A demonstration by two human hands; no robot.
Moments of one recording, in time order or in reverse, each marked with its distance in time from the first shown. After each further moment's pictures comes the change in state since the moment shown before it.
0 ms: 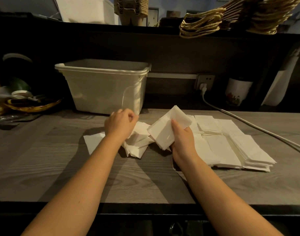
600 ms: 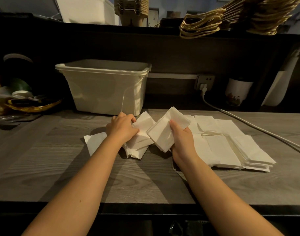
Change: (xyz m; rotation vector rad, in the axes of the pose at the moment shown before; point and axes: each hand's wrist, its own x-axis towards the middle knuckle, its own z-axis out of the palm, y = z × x) left_hand -0.004 0.000 0.001 0.054 -0.187 -0.013; right_hand 0.003 0.003 -0.001 -0.025 -0.011 0.013
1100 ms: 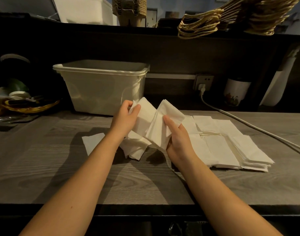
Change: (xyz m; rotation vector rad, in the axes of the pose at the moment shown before) left_hand -0.011 0.020 -0.018 -0.775 0.136 0.054; right_hand -0.003 -0.008 0.006 0.182 -0.184 0.070
